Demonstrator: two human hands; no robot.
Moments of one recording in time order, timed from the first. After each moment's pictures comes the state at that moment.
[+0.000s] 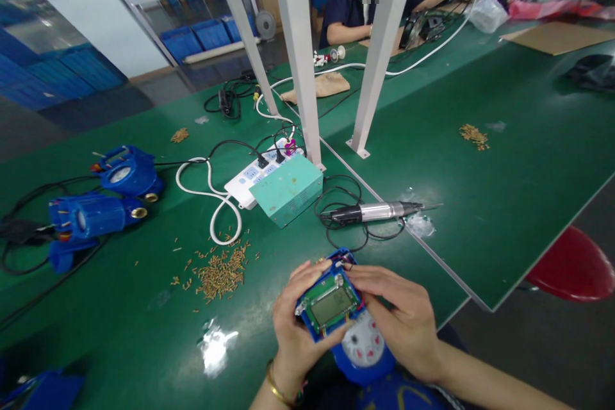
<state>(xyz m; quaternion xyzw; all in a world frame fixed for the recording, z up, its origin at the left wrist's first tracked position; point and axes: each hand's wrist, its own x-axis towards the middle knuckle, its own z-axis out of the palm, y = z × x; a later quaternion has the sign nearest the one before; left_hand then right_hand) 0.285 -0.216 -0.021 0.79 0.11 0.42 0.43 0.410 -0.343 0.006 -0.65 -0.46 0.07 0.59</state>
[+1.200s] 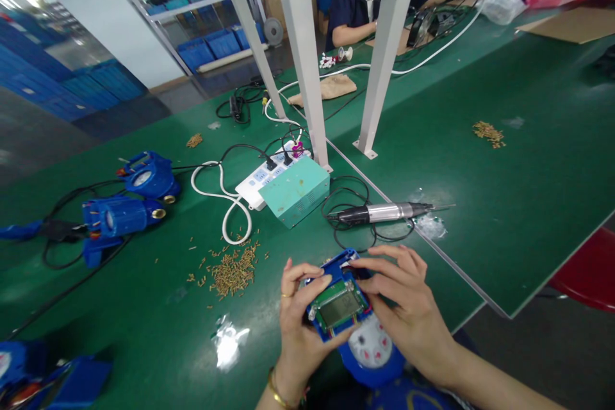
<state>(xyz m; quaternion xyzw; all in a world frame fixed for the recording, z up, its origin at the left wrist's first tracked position) 0.275 -0.211 -0.015 0.86 0.15 0.38 0.30 0.415 -0.345 0.017 -0.74 -0.50 0.01 0.44</state>
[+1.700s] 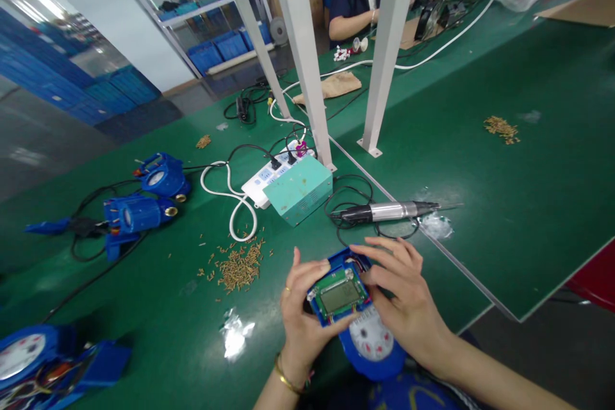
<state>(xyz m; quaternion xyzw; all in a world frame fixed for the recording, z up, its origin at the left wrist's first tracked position) 0.284 -0.211 -0.013 0.85 0.14 0.40 0.32 0.422 -0.341 0.009 -0.73 -0.51 0.01 0.45</state>
